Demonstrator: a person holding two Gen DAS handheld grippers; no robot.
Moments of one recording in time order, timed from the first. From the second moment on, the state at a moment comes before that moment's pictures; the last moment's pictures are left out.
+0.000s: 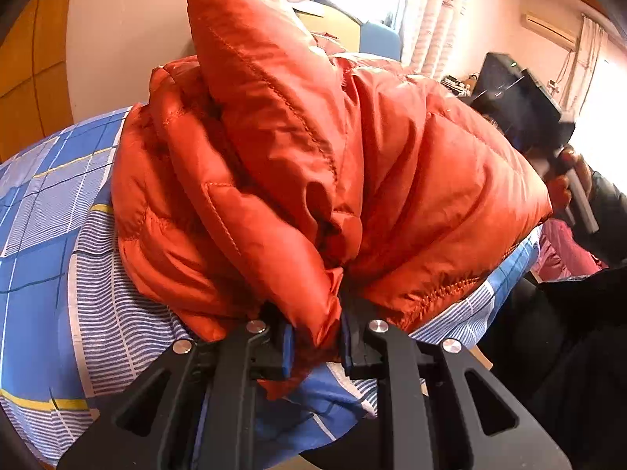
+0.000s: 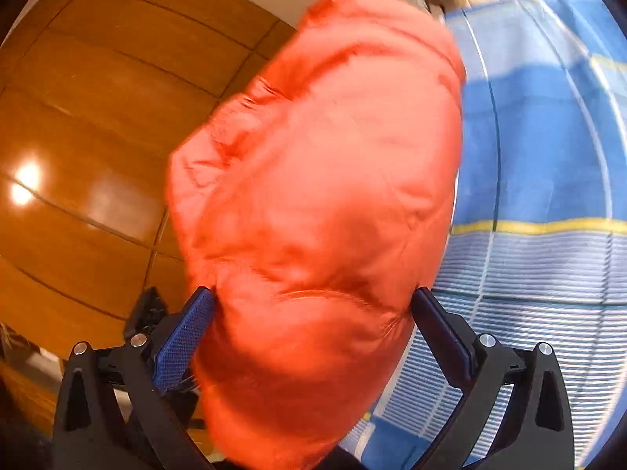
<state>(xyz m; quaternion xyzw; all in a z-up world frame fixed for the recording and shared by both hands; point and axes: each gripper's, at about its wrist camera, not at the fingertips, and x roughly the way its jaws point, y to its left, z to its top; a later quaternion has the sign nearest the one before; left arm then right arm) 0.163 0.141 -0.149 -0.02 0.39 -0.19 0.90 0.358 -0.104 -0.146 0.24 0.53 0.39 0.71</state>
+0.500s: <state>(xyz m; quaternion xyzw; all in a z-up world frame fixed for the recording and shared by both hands) 0.161 0.155 -0.157 -0.11 0.36 -0.20 0.91 0.370 -0.076 -0.100 0.17 0.48 0.45 0.73</state>
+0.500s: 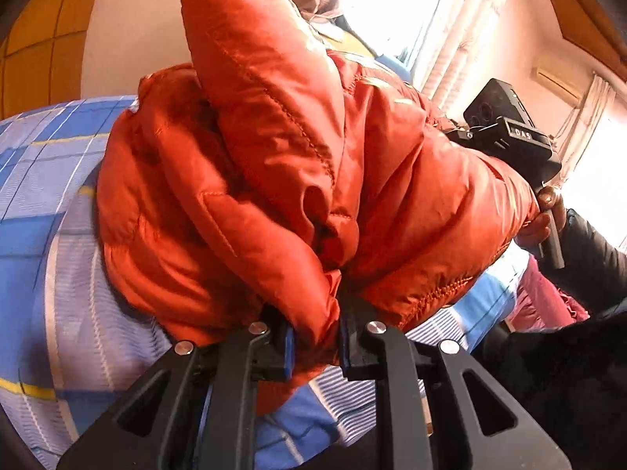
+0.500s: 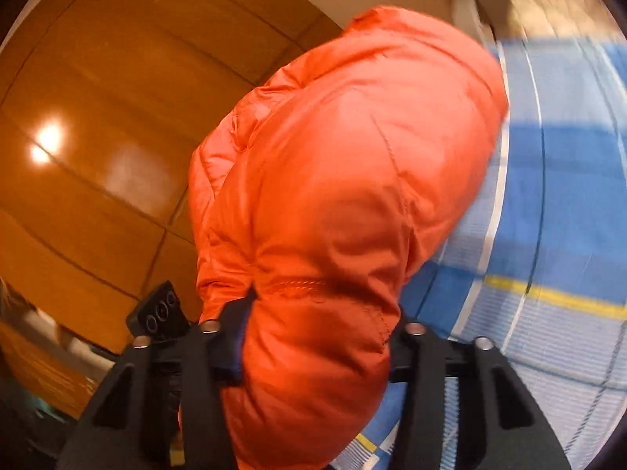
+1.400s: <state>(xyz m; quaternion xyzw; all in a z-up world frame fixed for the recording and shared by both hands) 0.253 0.013 -0.178 -0.03 0.39 -0.28 0.88 0.341 -0.276 -0.140 0.23 0.45 0.21 0.84</state>
